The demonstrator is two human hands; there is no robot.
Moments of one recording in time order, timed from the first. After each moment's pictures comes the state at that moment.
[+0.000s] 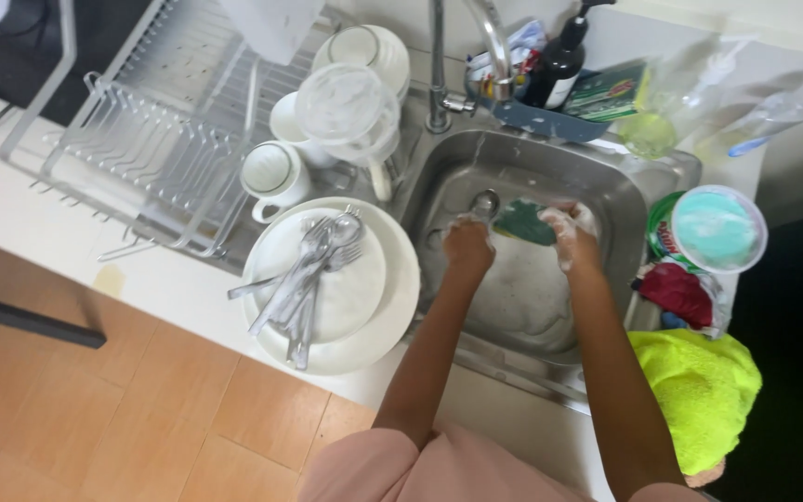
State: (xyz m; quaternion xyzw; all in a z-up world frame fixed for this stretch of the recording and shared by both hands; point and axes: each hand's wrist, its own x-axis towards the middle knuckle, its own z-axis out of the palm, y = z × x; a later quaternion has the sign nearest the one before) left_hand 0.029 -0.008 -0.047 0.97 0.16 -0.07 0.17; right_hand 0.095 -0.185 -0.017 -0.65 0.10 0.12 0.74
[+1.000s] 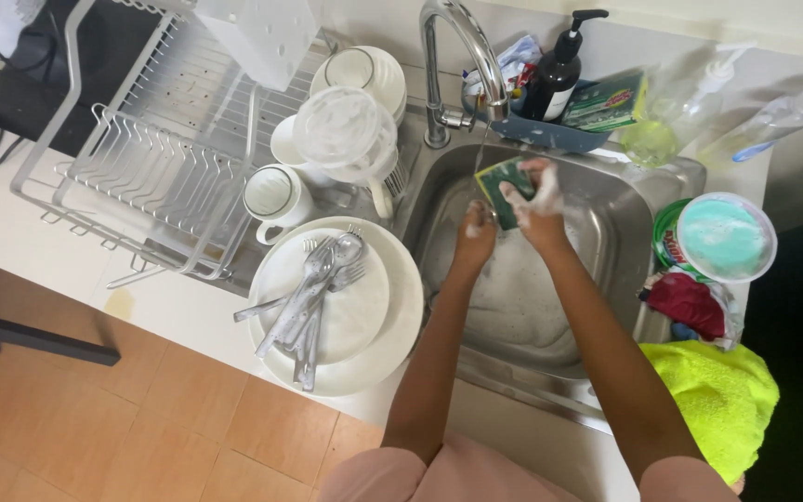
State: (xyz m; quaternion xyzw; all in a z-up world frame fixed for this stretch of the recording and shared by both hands) left_hand 0.056 0.001 -0.055 0.73 0.14 0.14 0.66; right_hand 0.112 -0.116 0.038 -0.76 -0.17 -0.01 0.63
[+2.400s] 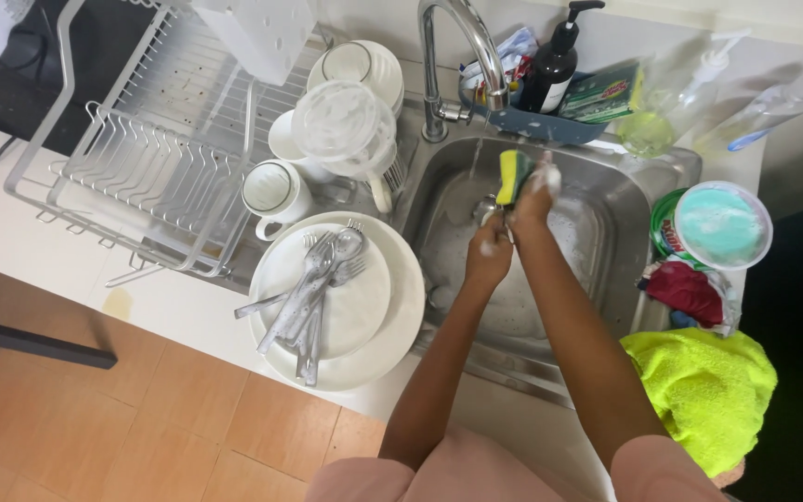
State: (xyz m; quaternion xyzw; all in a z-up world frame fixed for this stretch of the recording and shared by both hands) left_hand 0.009 -0.031 0.021 0.79 0.18 0.07 0.58; right_hand 0.141 -0.080 0.009 -0.57 0.29 0.04 0.77
